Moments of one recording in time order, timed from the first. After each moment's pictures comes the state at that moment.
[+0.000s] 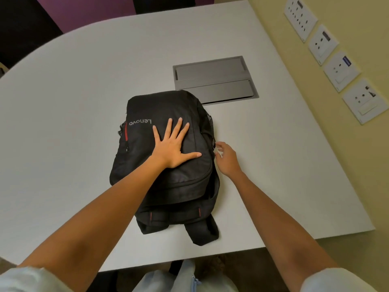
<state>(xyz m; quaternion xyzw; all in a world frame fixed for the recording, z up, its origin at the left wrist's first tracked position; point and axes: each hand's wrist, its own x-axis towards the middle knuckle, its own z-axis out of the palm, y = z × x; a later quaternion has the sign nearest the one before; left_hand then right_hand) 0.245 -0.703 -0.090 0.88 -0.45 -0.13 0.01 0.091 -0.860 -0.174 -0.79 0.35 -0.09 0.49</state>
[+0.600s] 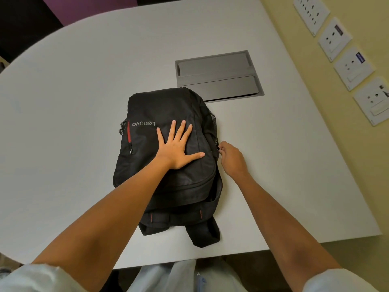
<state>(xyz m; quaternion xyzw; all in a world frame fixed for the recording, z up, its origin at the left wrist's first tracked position) 0.244 -0.715 -0.106 0.88 -0.44 -0.17 -0.01 0.089 -0.872 -0.174 -0.88 0.33 -0.06 0.33</state>
